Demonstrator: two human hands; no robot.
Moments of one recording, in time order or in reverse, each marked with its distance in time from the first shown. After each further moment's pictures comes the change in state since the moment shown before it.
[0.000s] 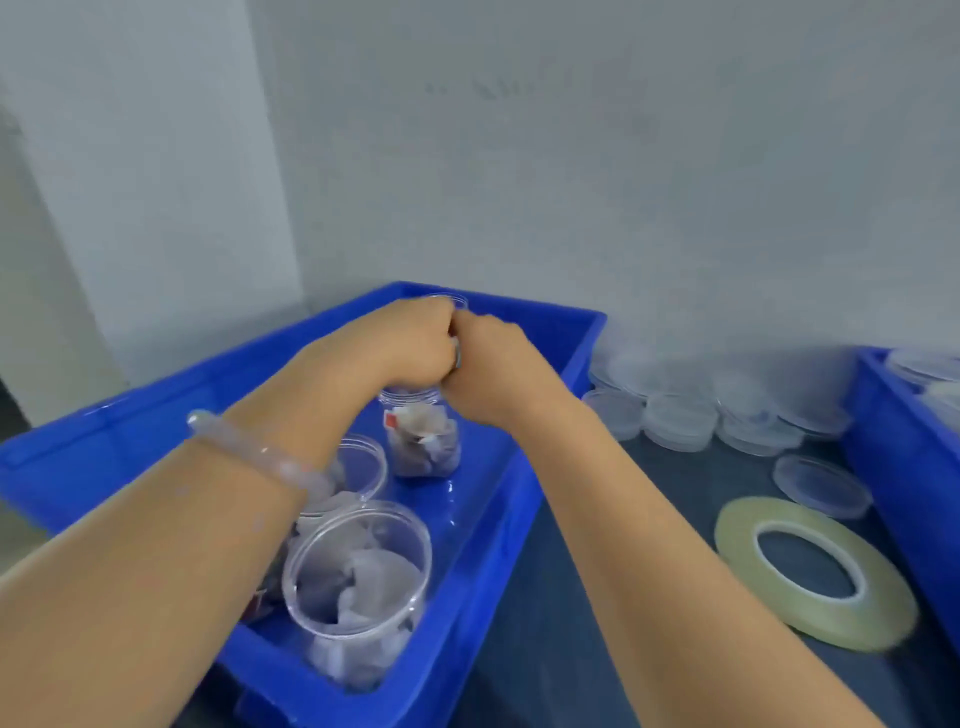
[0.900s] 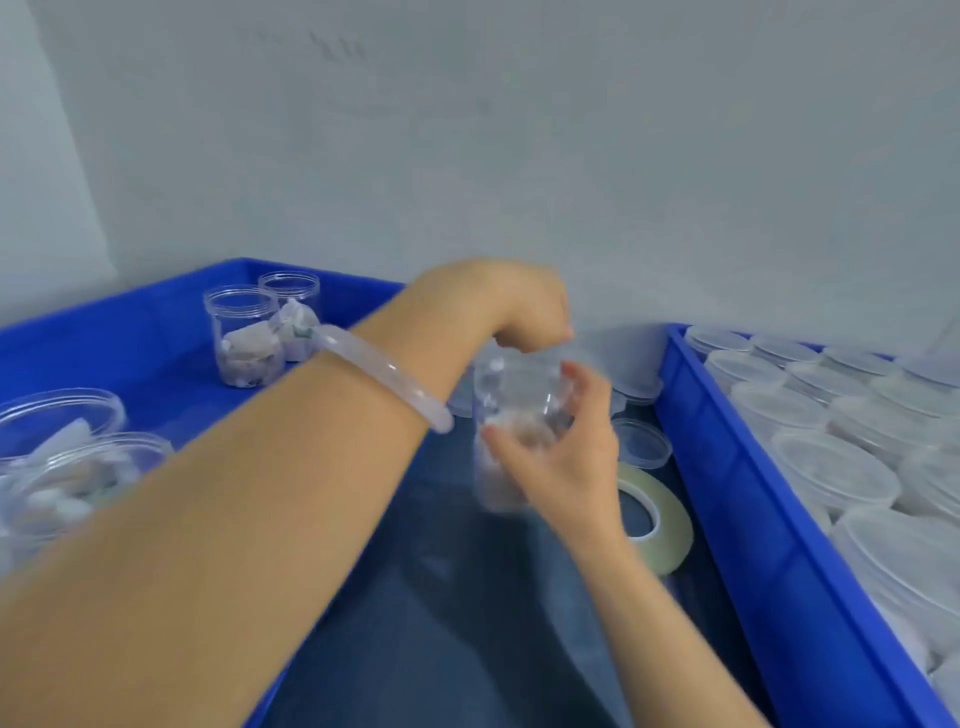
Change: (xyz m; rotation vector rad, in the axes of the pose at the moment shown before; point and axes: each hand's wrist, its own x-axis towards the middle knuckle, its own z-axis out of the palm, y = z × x) left_hand 0.031 0.176 0.031 0.147 -0.196 0.483; right_hand -0.125 0.148 -0.007 0.483 0.654 0.284
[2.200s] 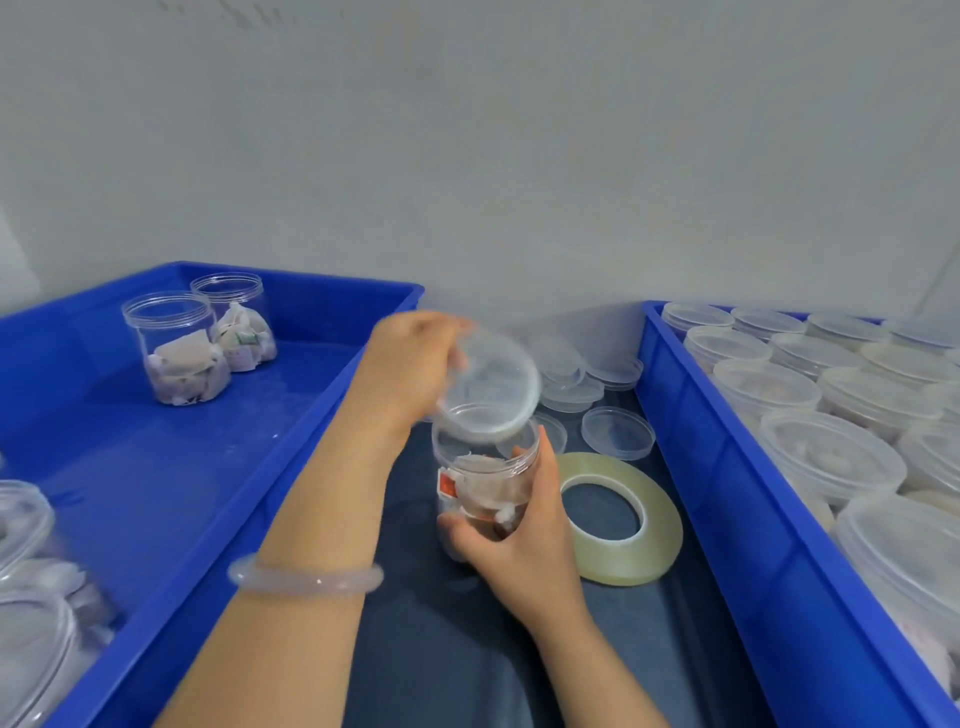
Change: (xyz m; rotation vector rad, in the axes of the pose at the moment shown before) left_hand 0.016 -0.031 0.090 -1.261 0.582 -0.261; right_hand -0.036 0.063 0.003 0.081 -0.144 0.199
